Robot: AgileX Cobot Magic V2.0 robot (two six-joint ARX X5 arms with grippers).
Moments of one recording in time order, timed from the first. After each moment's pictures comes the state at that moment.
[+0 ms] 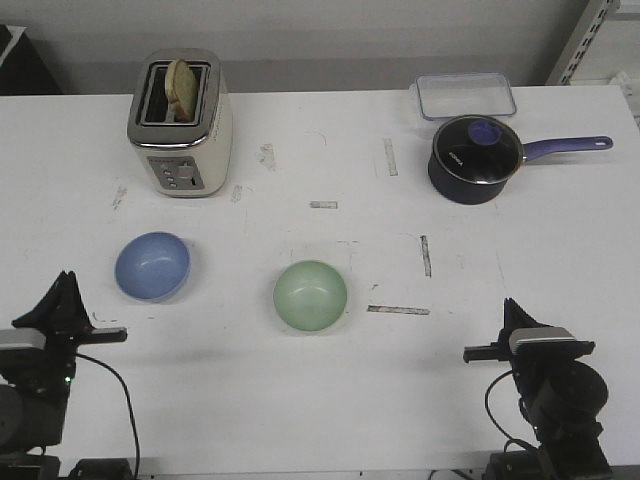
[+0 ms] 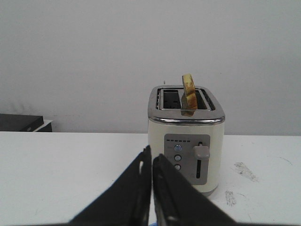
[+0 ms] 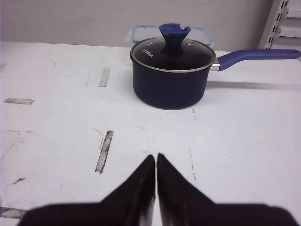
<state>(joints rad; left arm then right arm) -0.01 0.40 0.70 -0.11 -0.08 0.01 0.04 0.32 0.47 -0.41 0.03 0.00</state>
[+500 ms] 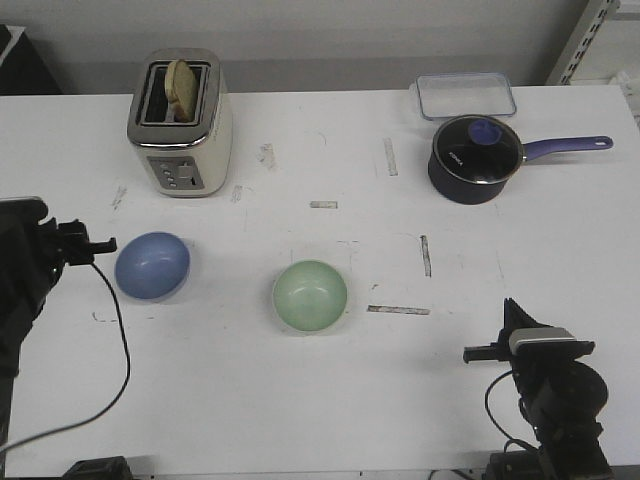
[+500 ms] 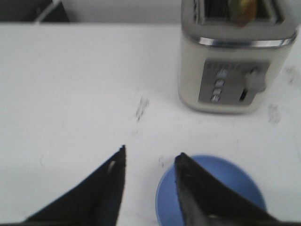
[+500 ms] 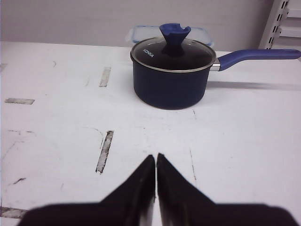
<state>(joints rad) 0.09 1.08 1.31 -0.65 -0.08 0.04 0.05 0.32 0.47 -0.41 0.03 0.00</state>
